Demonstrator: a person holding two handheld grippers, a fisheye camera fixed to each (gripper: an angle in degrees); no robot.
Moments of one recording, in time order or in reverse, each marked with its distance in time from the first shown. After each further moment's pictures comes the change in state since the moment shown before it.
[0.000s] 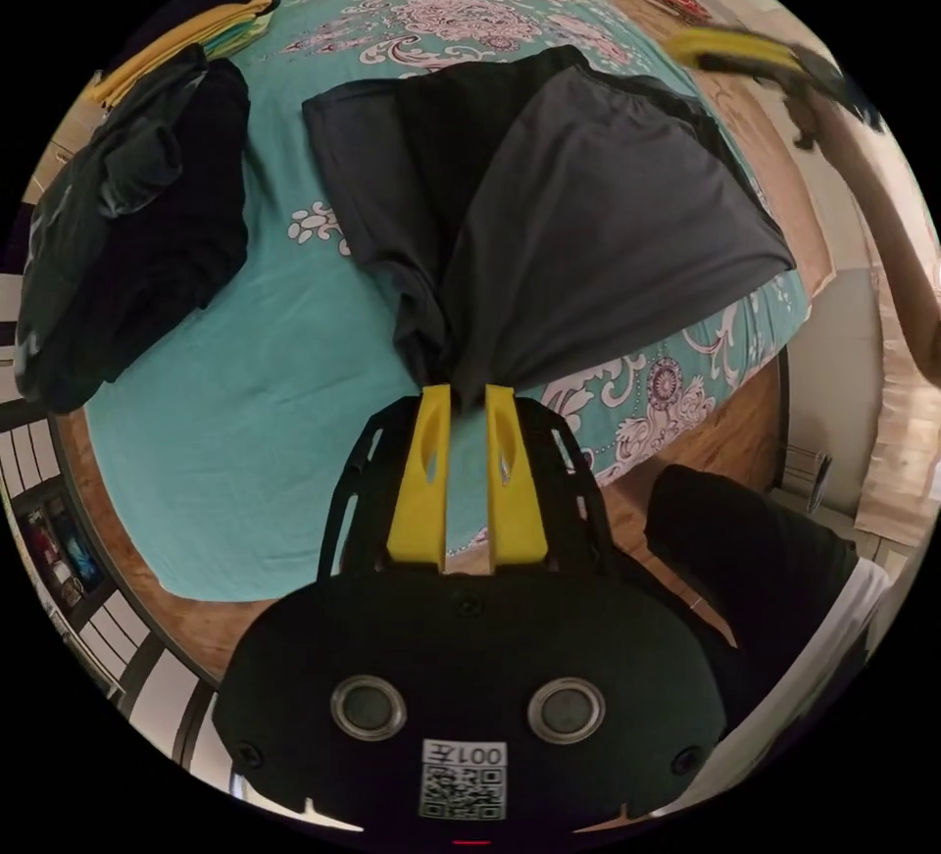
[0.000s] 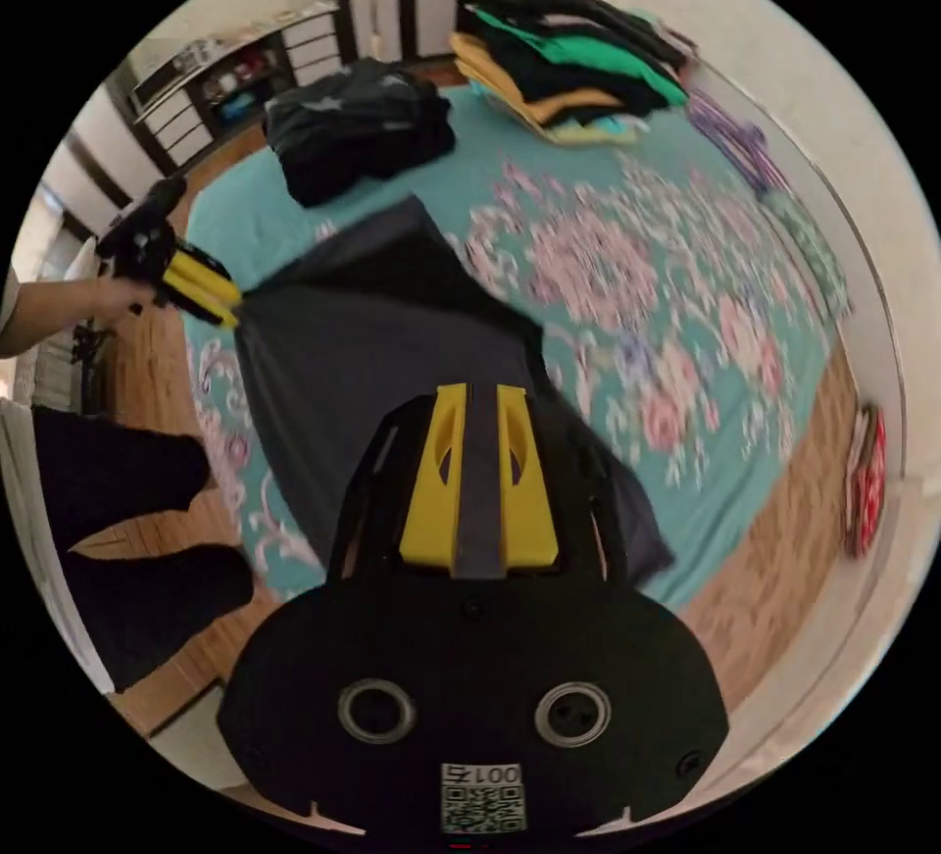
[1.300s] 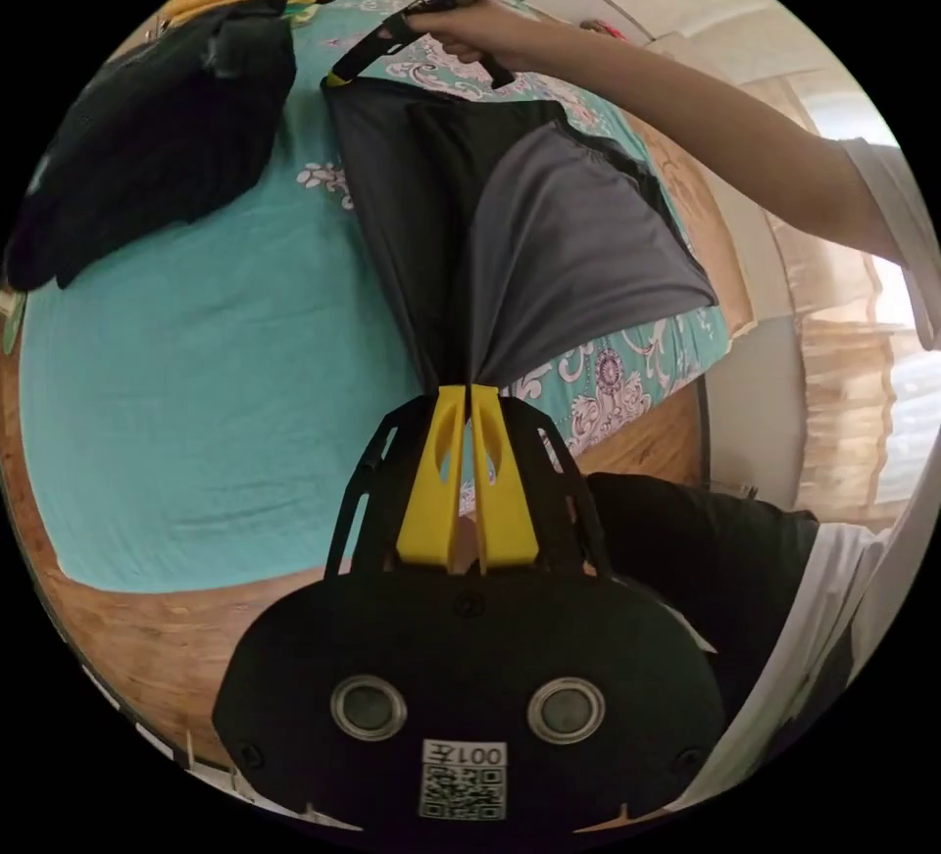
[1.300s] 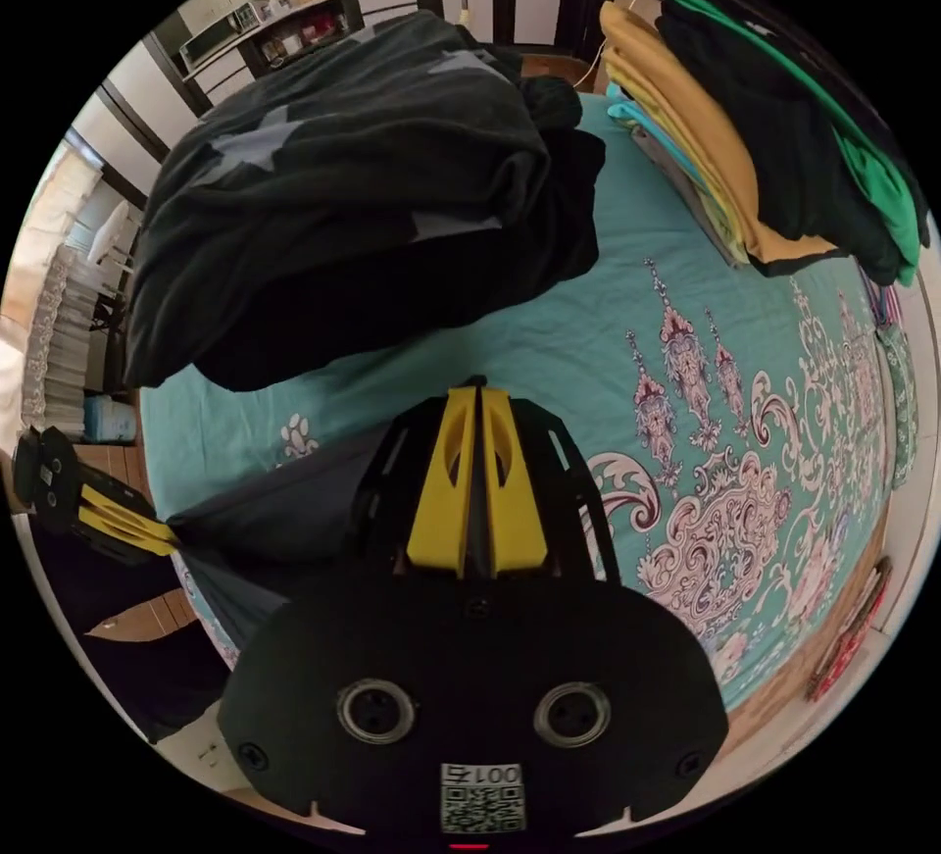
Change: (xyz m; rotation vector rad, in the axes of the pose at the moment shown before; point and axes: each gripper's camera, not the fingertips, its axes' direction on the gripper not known) left arm -0.201 0.093 0.010 0.177 0.237 -0.059; right arm -0.096 -0.384 0.186 -0.021 -0.134 -0.207
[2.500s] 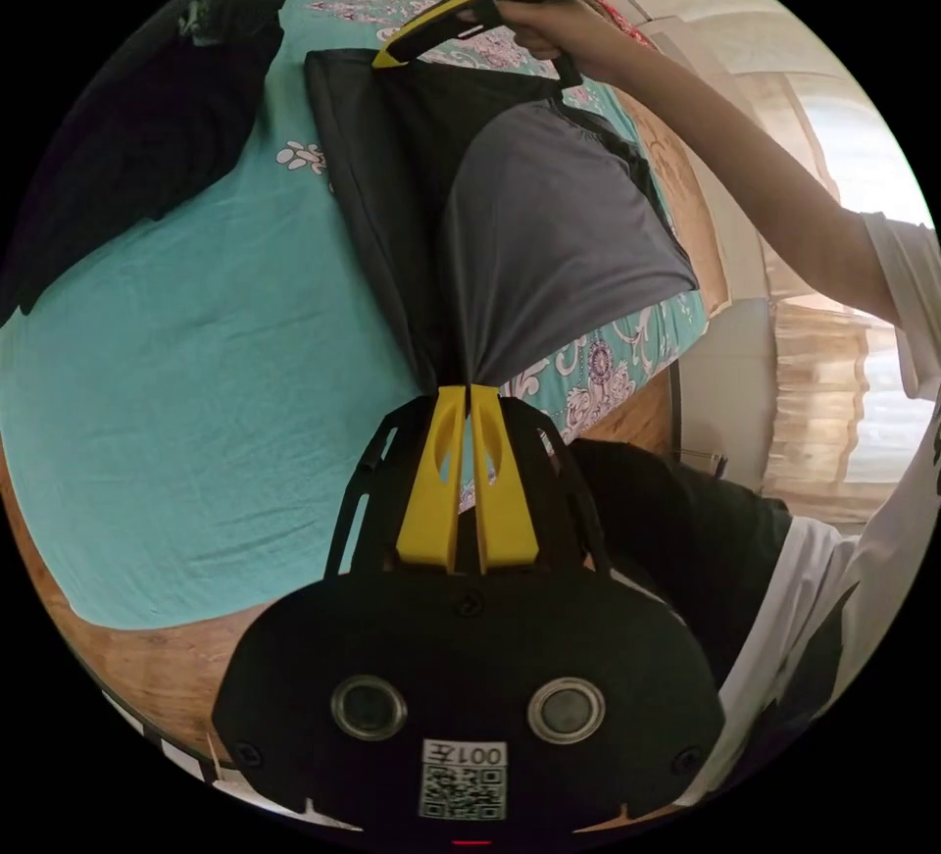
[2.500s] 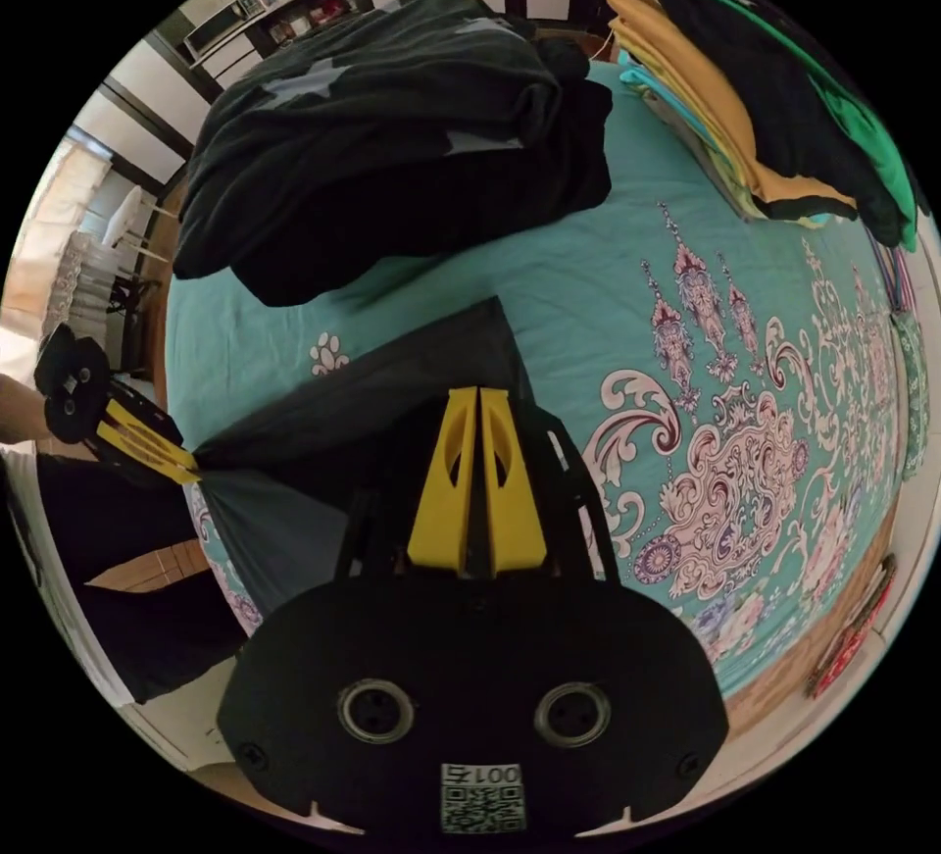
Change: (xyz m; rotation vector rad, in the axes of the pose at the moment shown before) left arm -0.131 -0.170 0.193 -0.103 0.122 0.009; right arm 0.072 0.061 -0.110 -0.080 -0.058 -0.010
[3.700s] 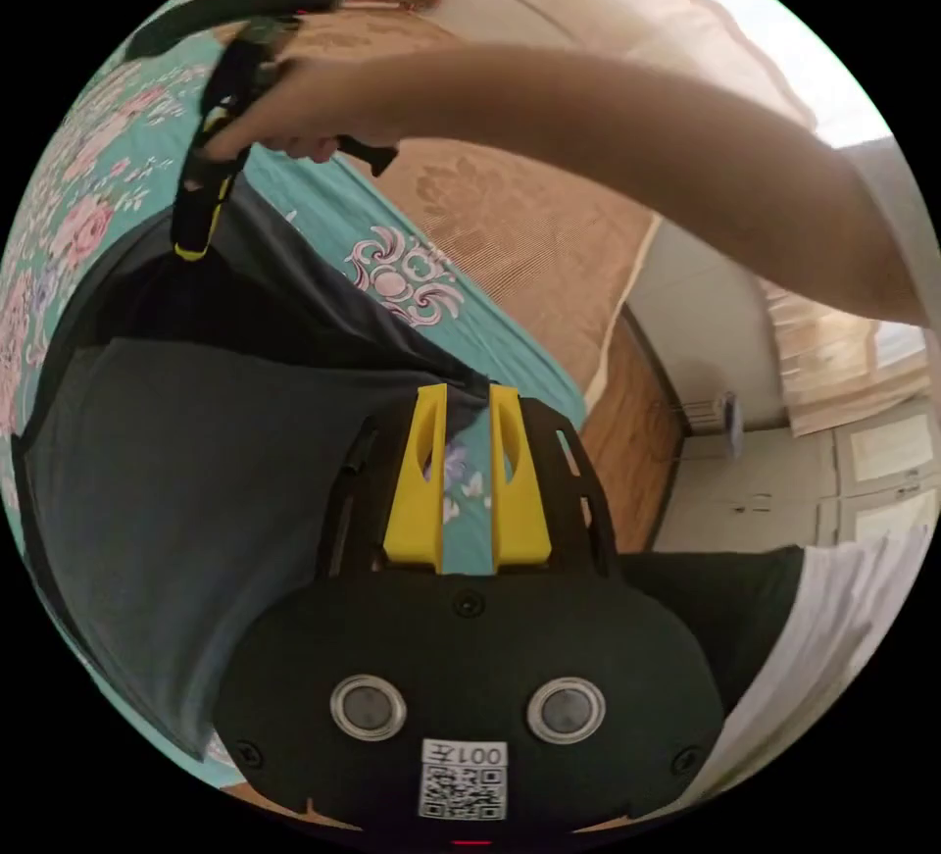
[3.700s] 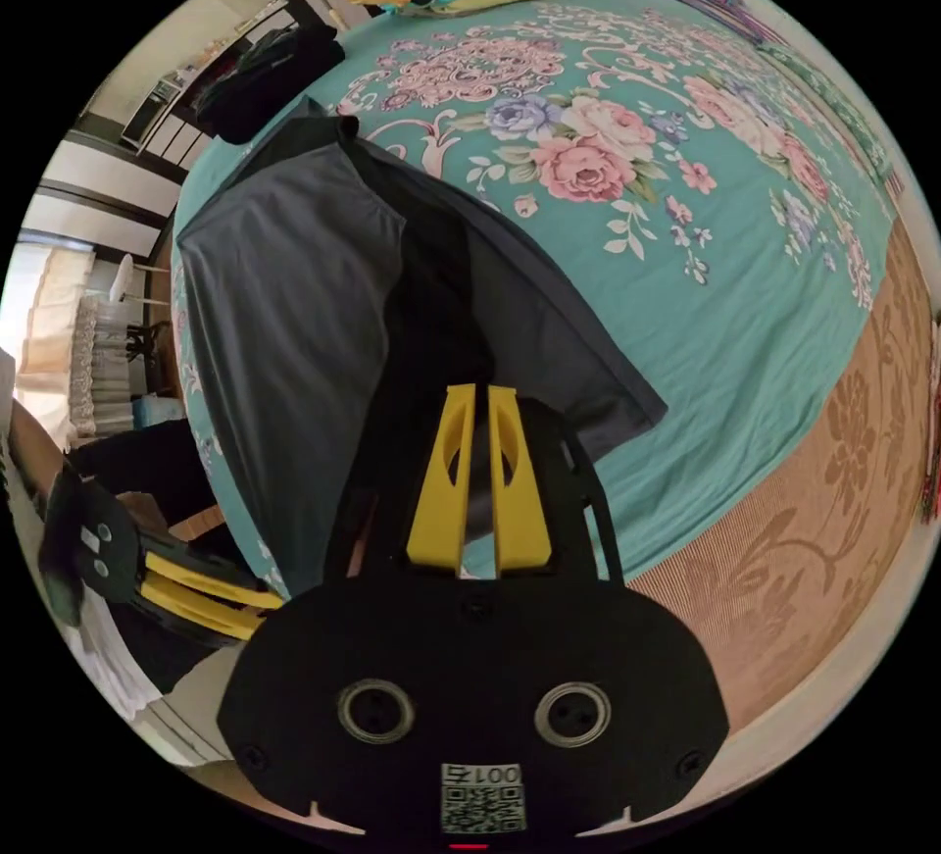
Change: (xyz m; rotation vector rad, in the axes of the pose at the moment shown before) left arm 0.275 -0.355 0.570 -0.020 0.023 0.458; right arm 0.224 0.575 -0.190 -0.022 -0.096 0.301
